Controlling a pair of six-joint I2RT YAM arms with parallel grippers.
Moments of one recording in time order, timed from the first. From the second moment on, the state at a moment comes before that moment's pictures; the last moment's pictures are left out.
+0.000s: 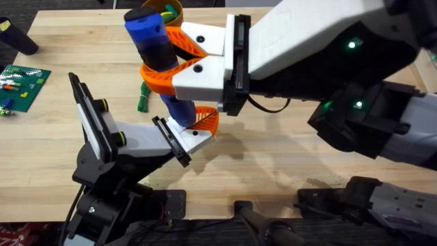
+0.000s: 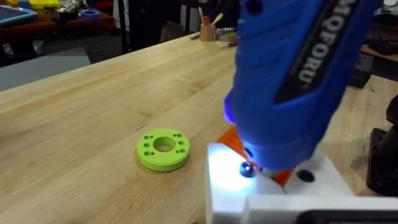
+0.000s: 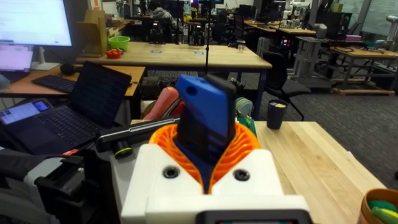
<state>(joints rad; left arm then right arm) -0.32 0.00 0.01 -0.06 0.63 -0.07 0.86 1.22 0.78 0.61 -0.60 0.02</state>
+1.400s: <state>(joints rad) -0.32 0.00 0.01 -0.06 0.62 -0.07 0.77 1.23 0.77 0.74 -0.61 0.17</state>
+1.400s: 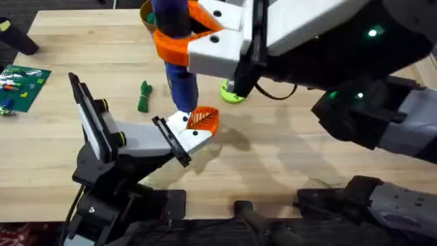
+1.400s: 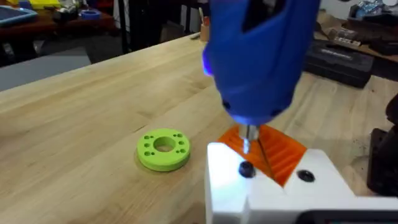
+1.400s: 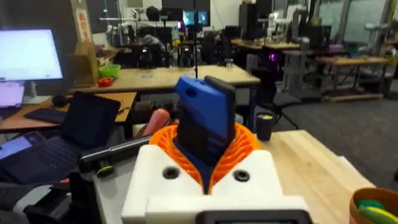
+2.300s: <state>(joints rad) -0.32 0.00 0.01 -0.06 0.62 -0.07 0.78 1.24 0.77 0.77 -0.61 0.18</state>
